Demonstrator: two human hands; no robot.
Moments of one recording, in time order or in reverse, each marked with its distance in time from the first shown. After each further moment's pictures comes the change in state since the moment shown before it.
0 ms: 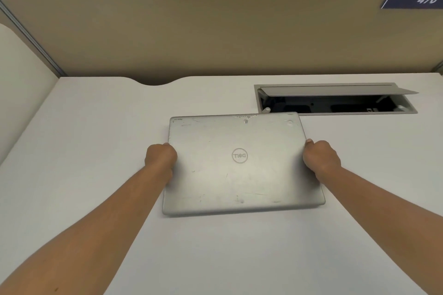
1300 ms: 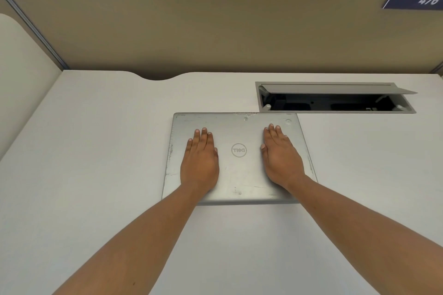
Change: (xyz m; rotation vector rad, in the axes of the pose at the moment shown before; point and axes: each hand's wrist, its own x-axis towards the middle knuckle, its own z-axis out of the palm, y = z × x) left_hand -0.035 -0.053 0.057 0.821 -0.007 1.065; right_hand -0.043 -0.020 0.054 -0.350 0.020 -0.799
